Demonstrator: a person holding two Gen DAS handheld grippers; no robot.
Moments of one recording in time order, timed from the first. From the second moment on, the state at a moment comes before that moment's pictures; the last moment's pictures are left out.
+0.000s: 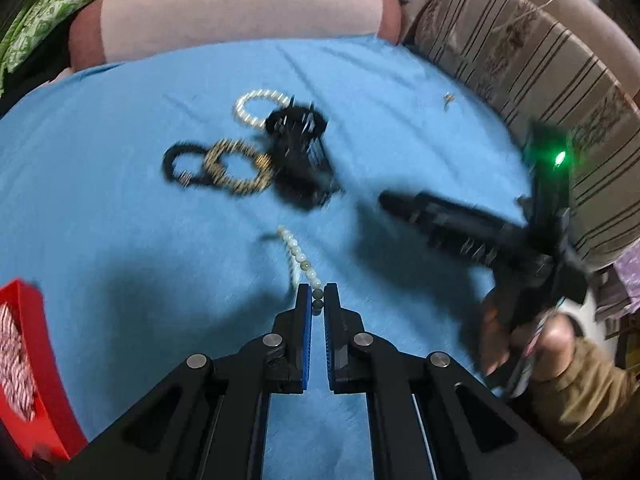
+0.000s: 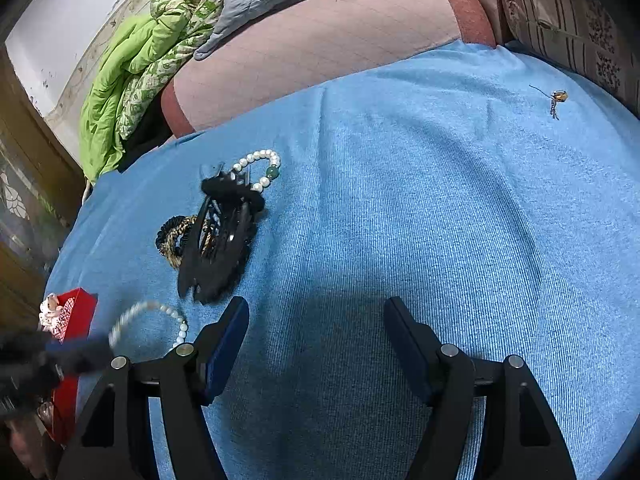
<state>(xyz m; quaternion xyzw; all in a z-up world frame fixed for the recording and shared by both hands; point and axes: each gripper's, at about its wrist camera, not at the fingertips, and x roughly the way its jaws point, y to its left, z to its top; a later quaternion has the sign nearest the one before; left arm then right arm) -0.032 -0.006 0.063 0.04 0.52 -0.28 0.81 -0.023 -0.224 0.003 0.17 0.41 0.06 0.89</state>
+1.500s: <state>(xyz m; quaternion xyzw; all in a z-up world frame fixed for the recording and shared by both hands) 0.037 0.042 0.048 -0.11 0.53 -0.19 0.82 -0.050 -0.123 0.009 0.08 0.43 0.13 0.89</state>
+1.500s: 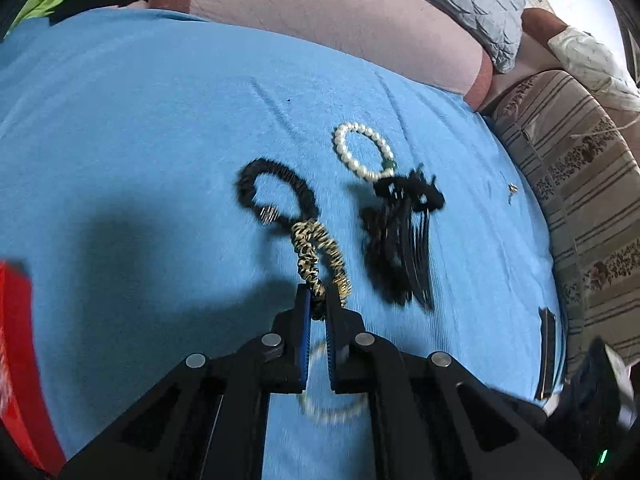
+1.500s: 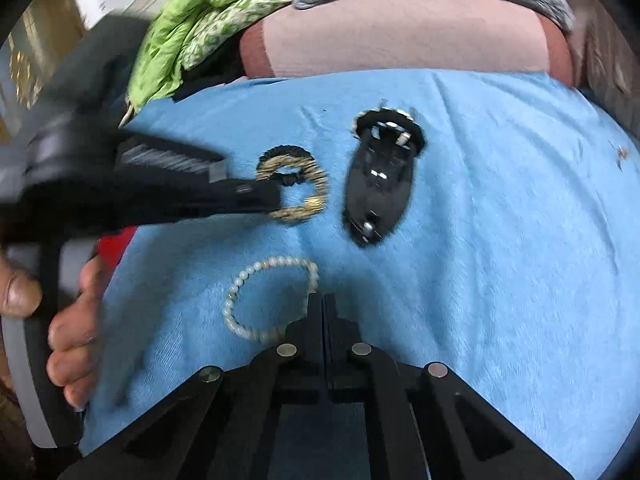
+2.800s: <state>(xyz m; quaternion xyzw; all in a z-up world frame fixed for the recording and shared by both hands) -0.050 0.093 0.093 -0.10 0.48 -0.16 0.86 -0.054 -0.102 0.054 0.05 0.41 0.12 0.90</state>
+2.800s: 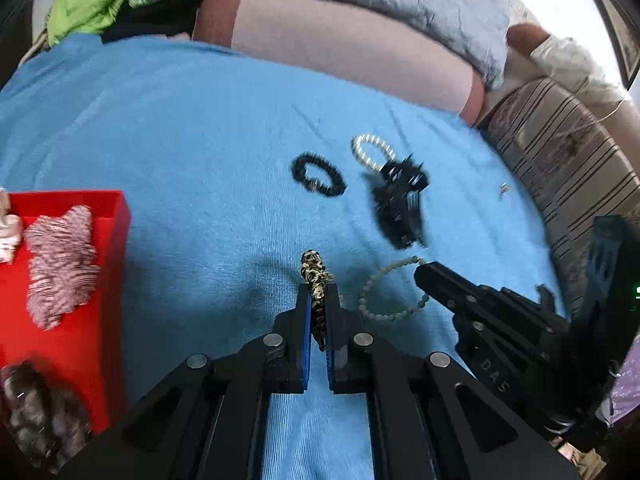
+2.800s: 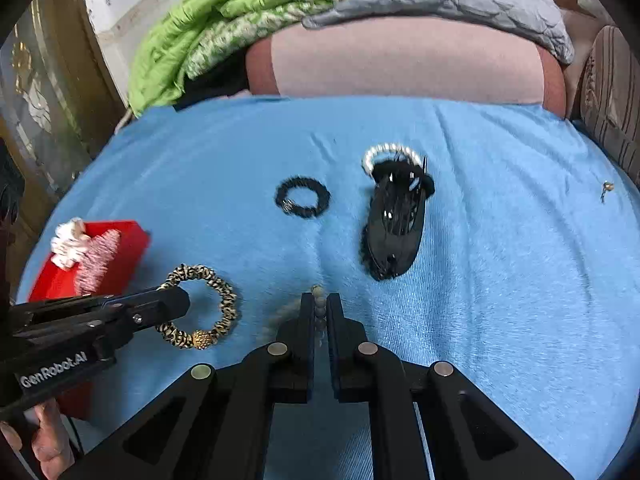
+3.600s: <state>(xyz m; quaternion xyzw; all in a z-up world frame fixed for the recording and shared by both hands) -0.109 0.299 0.132 -0.11 0.42 0.04 0.90 -0.094 0.051 0.139 -0.02 0.37 0.26 0.89</state>
